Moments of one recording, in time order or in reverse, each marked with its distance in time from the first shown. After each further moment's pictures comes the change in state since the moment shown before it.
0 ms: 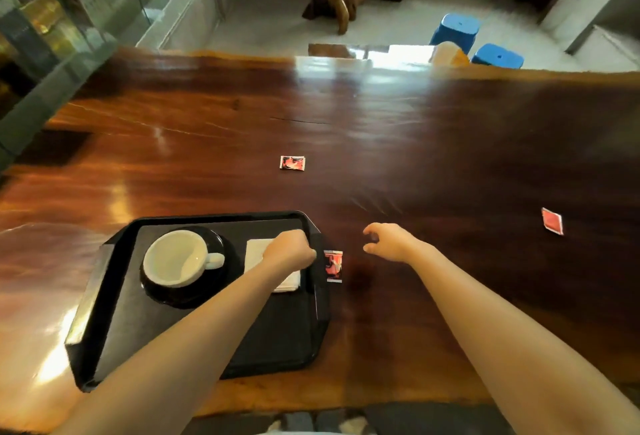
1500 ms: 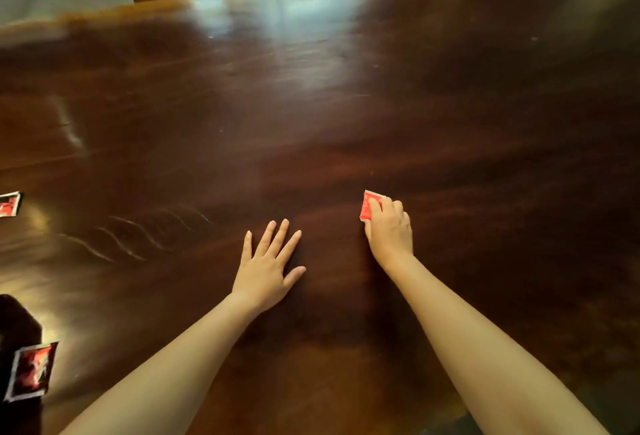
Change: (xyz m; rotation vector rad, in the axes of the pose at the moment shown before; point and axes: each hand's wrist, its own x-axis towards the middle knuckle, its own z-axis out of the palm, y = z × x) left_hand 0.146 0.324 0.275 0.631 0.061 0.491; right_hand 0.056 0.466 -0.055 -0.081 0.549 0.289
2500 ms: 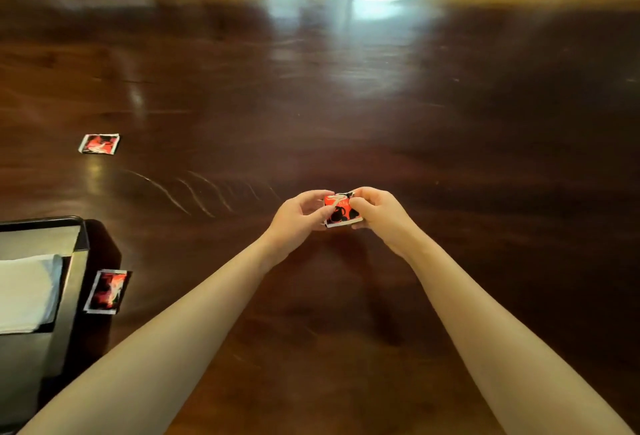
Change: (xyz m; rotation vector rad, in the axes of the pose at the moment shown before) left_hand -0.023 -0.036 -0.072 -1.427 0.201 -0.182; right_hand -0.015 -0.117 -0.069 1.020 -0.543 -0.093
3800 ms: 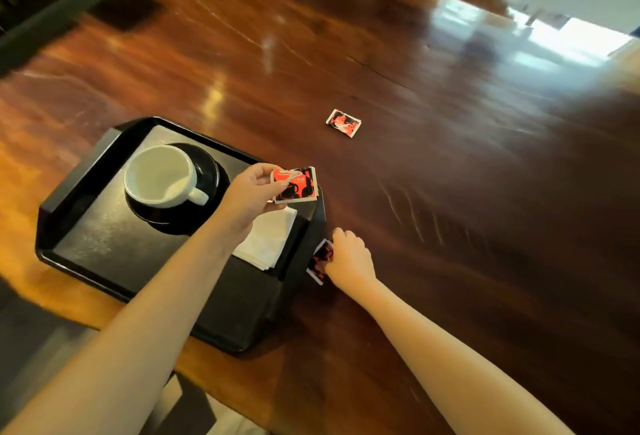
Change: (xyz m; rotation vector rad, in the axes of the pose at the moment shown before) left_hand -0.162 -0.069 -0.363 -0.372 0.686 -0.198; right_hand 0.020 -0.074 0.386 -0.992 -0.350 -0.193
